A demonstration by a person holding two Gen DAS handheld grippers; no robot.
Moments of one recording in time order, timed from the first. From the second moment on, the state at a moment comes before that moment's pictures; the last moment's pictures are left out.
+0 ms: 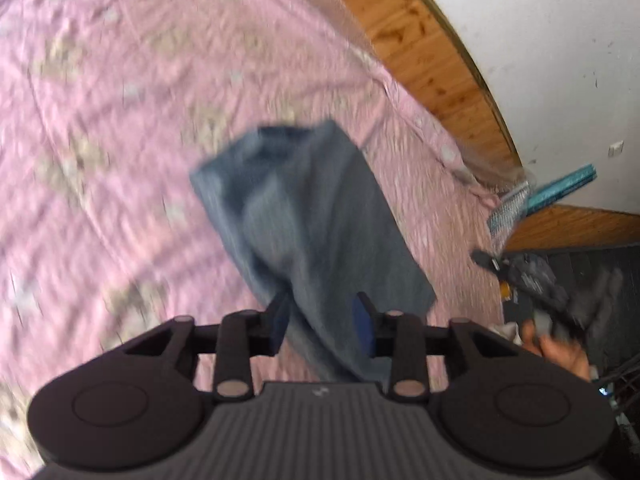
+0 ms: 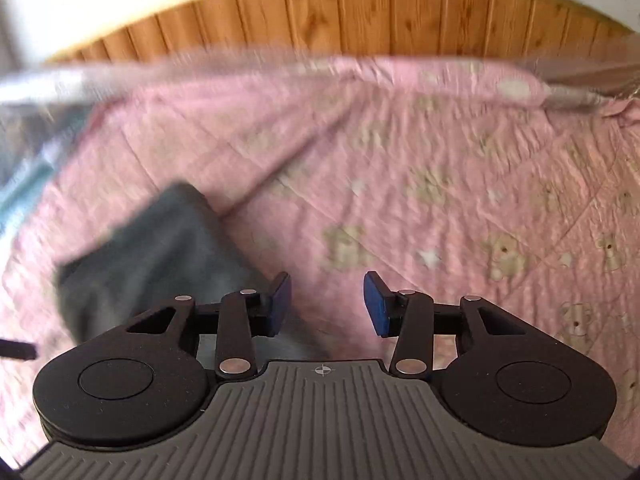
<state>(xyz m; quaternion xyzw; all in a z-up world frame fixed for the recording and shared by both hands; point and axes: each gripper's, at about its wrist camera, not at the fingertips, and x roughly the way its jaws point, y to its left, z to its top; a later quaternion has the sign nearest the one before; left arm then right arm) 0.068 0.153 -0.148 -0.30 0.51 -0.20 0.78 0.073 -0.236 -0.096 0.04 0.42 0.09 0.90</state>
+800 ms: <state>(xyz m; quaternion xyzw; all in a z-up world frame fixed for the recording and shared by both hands) 0.128 0.147 -0.192 -0.27 0.49 -0.18 0.80 -0.028 -0.098 -0.179 -0.07 0.49 0.12 0.86</state>
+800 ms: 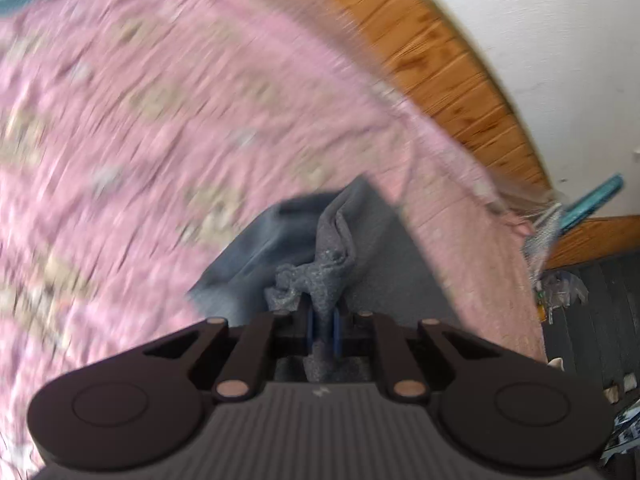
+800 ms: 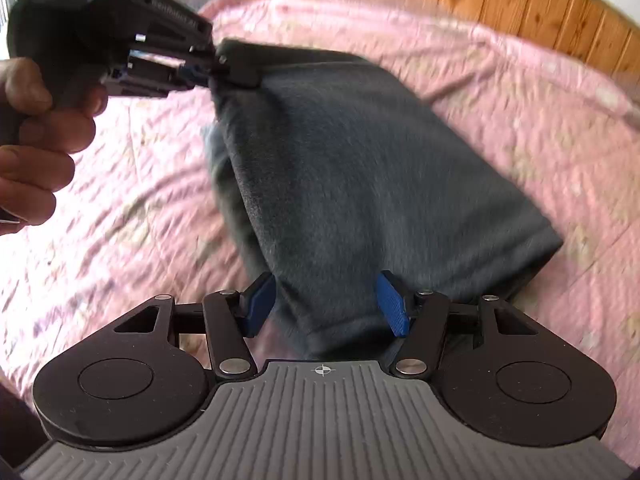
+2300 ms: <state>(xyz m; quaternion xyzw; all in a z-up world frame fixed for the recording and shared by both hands) 0.262 0.115 -0.185 -0.17 0.55 -0.27 0.77 0.027 -0.241 -0.182 0.09 0.45 -0.05 0.88</state>
